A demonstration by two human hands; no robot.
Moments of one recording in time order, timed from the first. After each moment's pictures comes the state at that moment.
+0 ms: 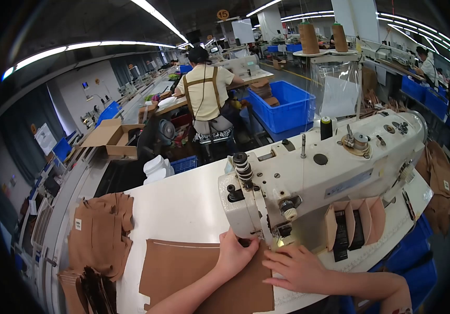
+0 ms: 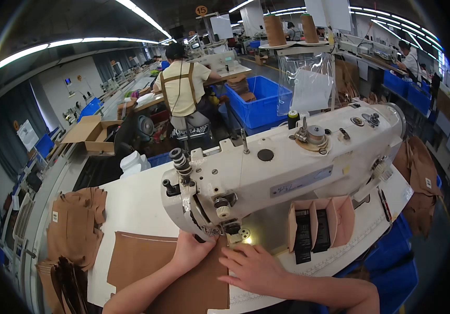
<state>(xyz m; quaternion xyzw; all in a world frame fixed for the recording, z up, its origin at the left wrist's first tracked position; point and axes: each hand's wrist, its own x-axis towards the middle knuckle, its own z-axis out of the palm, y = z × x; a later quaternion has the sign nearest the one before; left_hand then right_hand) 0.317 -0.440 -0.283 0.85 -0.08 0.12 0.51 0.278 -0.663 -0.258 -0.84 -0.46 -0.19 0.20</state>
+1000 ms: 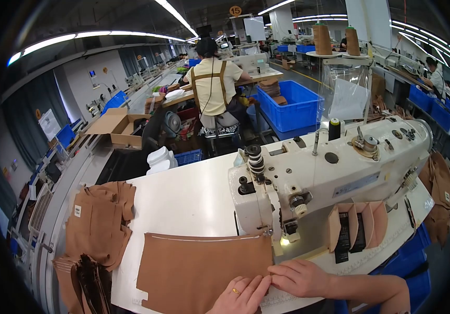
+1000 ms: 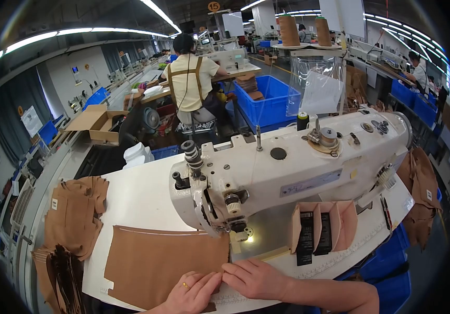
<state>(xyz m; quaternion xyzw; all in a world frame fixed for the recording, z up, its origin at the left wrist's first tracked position) 0.183 -0.457 -0.238 0.90 -0.33 0.26 0.14 0.270 -0.670 -0.267 -0.76 -0.56 -0.27 0.19</state>
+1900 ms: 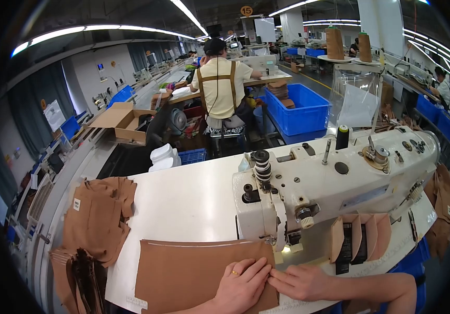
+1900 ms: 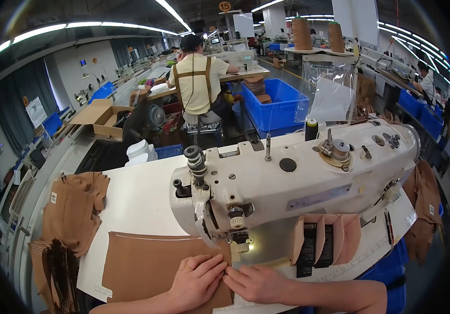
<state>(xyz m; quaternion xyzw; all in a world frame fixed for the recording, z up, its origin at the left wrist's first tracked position) 0.229 -0.460 -0.258 0.94 -0.23 0.18 0.16 0.290 -0.679 -0.266 -0.75 -0.60 -0.26 0.11</state>
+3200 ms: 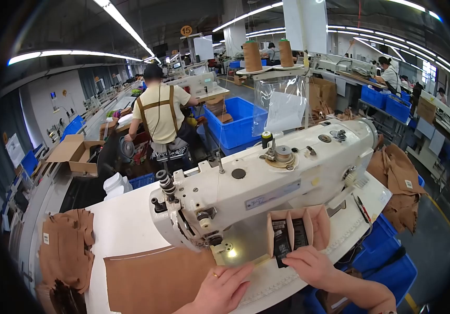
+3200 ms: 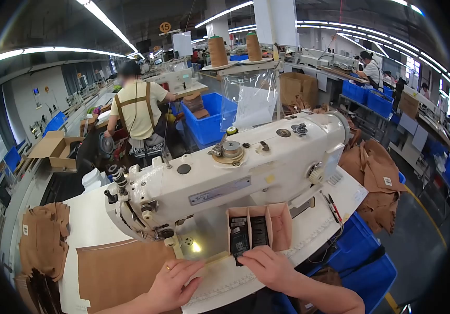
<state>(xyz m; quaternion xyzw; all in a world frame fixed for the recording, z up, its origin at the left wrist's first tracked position) 0.235 -0.523 -0.226 0.86 -0.35 0.16 0.34 0.247 -0.803 -0.253 -0.85 -0.39 -0.31 0.17</state>
